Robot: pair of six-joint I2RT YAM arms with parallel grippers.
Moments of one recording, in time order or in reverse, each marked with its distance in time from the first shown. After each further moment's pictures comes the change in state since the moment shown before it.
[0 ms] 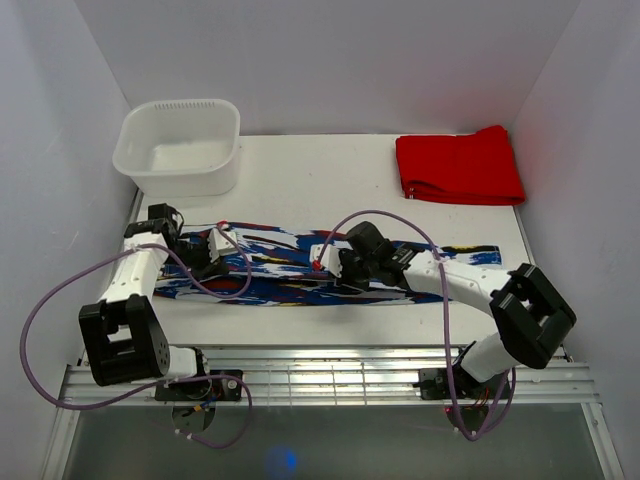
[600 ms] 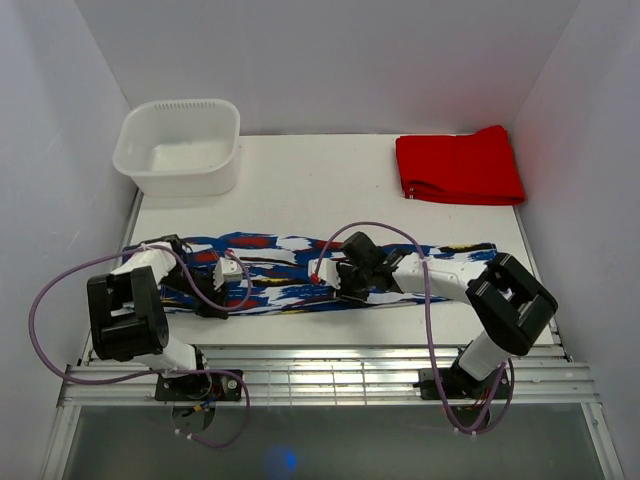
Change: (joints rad) left arm 0.040 0.117 -0.209 -0.037 -0.111 0.067; right arm 0.013 0.070 -0.043 0.005 -0.034 -0.038
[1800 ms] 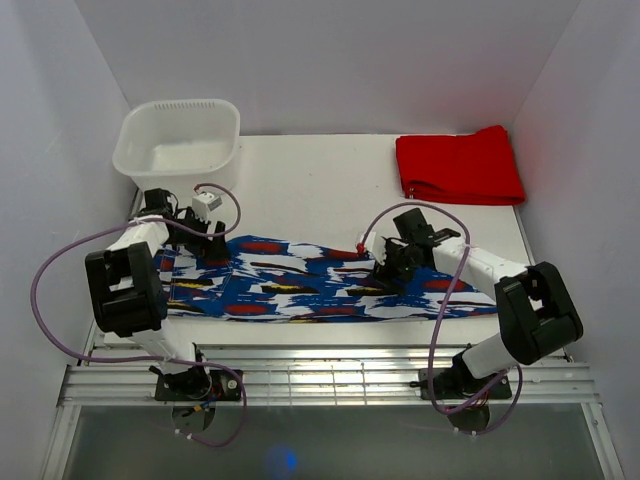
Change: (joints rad) left arm 0.025 0.169 0.285 0.501 -0.022 -0.853; right arm -0.385 -0.114 -0.044 -0.181 -0.038 -0.137
